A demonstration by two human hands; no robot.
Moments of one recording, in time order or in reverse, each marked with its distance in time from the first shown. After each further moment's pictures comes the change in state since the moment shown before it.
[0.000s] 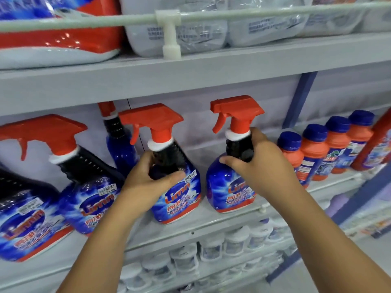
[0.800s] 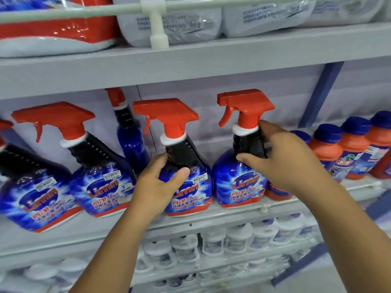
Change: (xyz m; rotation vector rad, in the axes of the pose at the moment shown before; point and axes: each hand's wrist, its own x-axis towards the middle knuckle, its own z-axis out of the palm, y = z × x) left_hand -0.029 -0.004 0.029 0.055 0.125 0.084; right_hand 0.010 0.018 -0.036 -0.100 -0.108 -0.237
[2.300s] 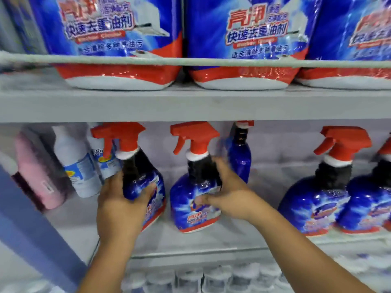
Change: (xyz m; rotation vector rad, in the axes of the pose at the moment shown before) left_hand -0.008 -0.150 -0.300 0.315 0.642 0.018; right_hand 0.039 -0.273 0.236 0.509 -0.381 0.044
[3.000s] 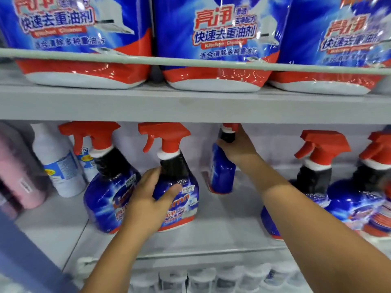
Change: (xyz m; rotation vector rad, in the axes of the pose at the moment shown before) left_hand -0.018 0.051 0.039 -0.218 -0.461 0.015; right_hand 0.087 0.014 -0.082 -0.106 0.366 0.182
